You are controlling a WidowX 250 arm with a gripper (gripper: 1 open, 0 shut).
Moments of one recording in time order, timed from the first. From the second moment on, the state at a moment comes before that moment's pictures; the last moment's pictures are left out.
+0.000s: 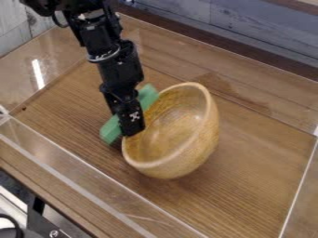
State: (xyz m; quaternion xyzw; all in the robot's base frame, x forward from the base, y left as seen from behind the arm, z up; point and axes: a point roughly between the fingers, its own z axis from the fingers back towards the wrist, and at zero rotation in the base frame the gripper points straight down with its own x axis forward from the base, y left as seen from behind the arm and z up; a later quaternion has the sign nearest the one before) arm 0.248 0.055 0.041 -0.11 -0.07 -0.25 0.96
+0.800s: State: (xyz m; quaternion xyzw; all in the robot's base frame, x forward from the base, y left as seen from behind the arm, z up) arm 0.248 0.078 0.037 -0.12 -0.08 -0.20 0.97
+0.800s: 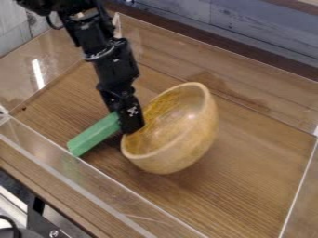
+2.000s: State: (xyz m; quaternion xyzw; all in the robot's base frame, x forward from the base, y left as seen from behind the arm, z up) arm 0.248 0.054 0.048 -0.12 -0.09 -0.03 0.99
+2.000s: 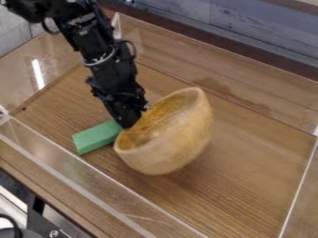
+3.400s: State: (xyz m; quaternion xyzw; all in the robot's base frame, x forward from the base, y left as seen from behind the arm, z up) arm 0.249 0.108 0.058 -0.12 -0.08 -0.05 0.99
